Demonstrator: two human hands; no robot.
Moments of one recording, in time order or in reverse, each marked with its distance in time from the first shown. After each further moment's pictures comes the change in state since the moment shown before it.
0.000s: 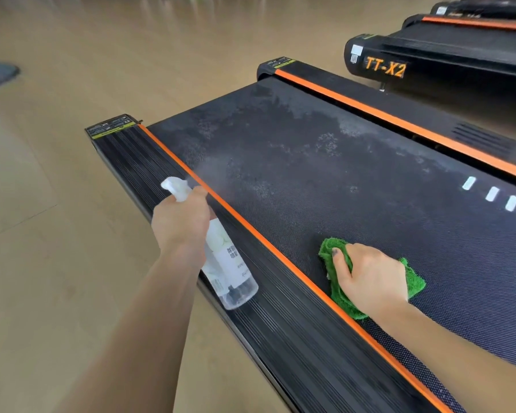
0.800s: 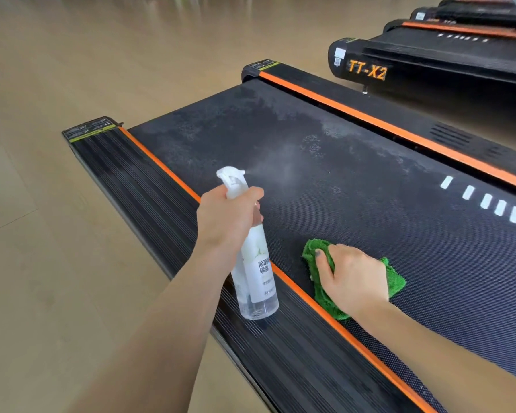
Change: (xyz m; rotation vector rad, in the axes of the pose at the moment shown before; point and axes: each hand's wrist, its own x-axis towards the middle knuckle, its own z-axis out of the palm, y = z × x) left_hand -0.043 0.003 0.053 0.083 -0.364 0.158; right_hand -0.001 0.001 0.003 0.000 -0.001 0.027
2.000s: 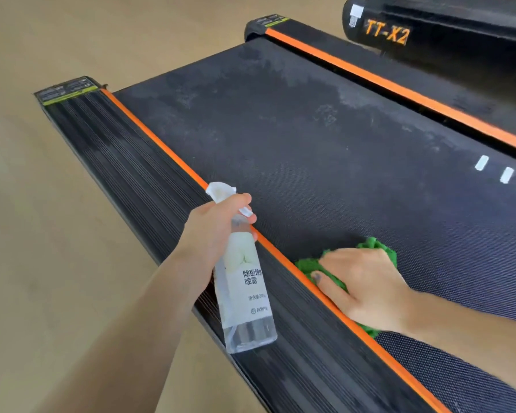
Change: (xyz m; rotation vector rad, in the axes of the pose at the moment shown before) left_hand 0.026 -0.056 -0.026 -0.081 -0.220 -0.242; right_hand 0.006 -0.001 -0.014 0.219 -0.265 -0.520
